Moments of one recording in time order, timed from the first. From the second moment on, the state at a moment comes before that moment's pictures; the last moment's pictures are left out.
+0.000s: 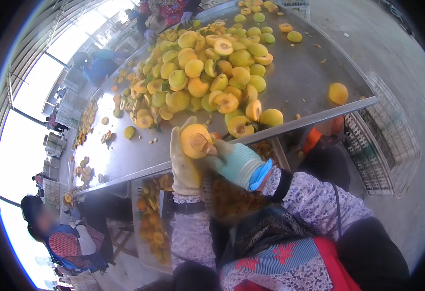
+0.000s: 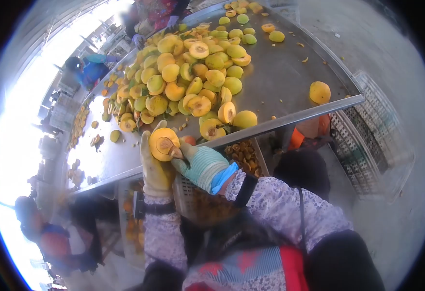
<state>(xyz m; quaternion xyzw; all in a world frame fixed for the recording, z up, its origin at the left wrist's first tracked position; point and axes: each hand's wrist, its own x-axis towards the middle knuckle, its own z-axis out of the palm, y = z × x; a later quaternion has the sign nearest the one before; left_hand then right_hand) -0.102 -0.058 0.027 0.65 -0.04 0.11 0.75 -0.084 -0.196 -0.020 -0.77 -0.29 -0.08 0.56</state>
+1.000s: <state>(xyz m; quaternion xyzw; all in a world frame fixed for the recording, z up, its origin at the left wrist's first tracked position) -0.104 -0.067 0.010 0.56 0.03 0.21 0.80 -0.099 -0.207 0.015 -0.57 -0.15 0.52 0.62</state>
